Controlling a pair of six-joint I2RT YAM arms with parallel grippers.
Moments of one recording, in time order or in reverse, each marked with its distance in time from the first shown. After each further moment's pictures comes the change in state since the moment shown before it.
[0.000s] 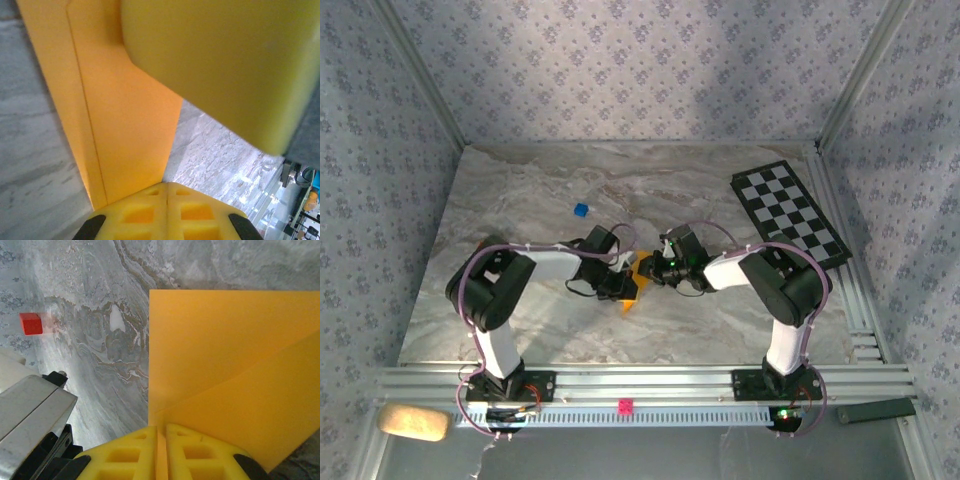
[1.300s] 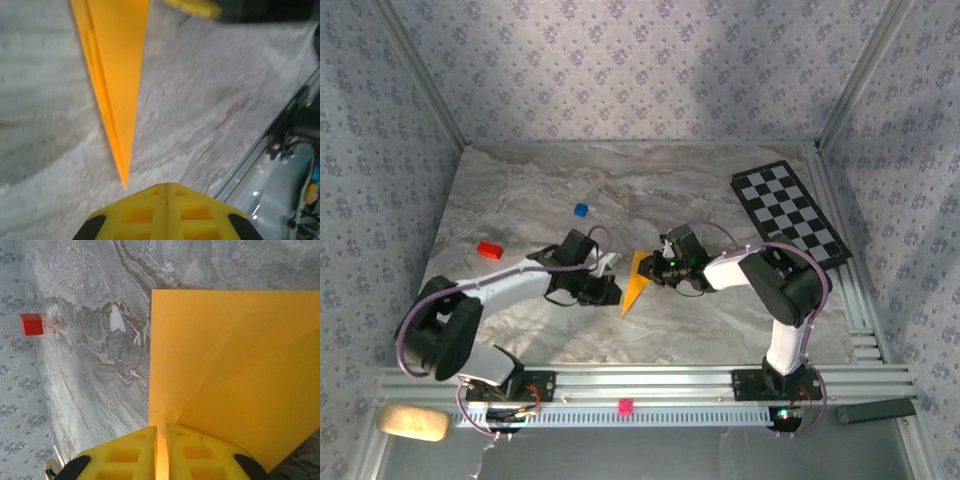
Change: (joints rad) left arm 0.034 -0.329 -0.113 -0.129 -0.028 0.002; right arm 0.002 0.001 0.000 0.001 0.000 0.007
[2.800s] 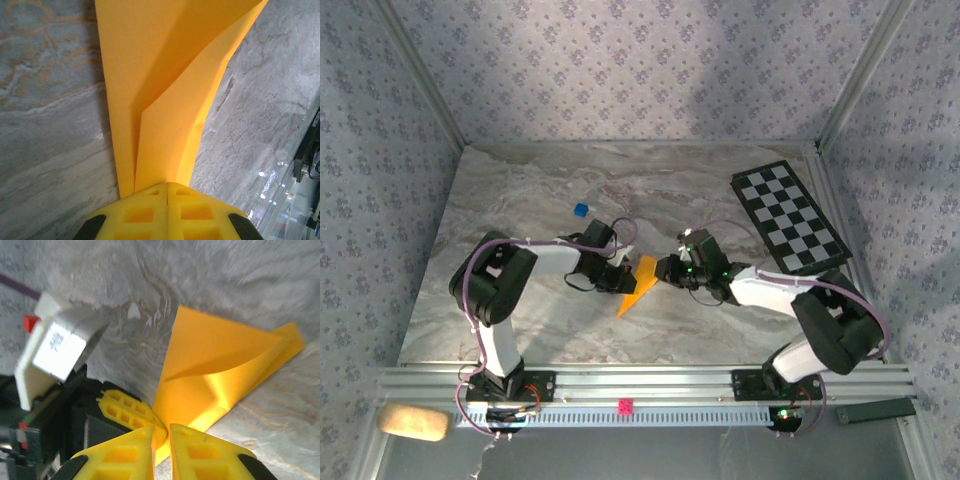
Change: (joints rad) left arm 0.008 0.374 0.167 0.100 0.046 0.155; right arm 0.018 -0.360 -0.128 -0.218 0.150 -0.114
